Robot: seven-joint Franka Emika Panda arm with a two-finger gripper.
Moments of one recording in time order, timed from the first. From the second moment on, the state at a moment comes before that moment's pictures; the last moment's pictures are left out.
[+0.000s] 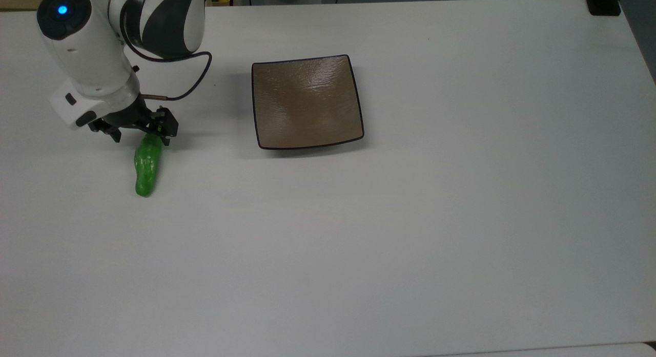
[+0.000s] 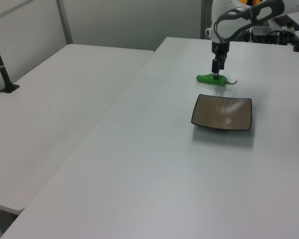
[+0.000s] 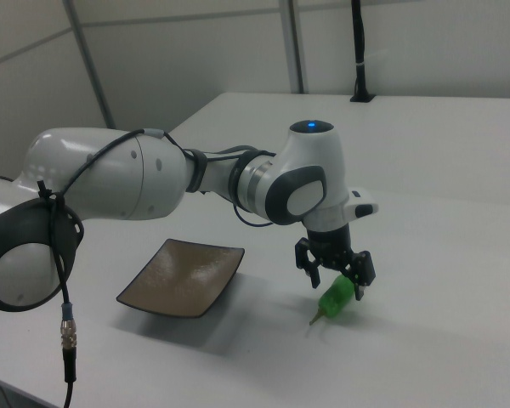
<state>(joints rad) -0.21 0.51 -0.08 -1.60 -0.02 2.12 -0.31</state>
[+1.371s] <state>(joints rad) -0.14 0.42 -0.07 -1.60 -0.02 1.96 -0.31</state>
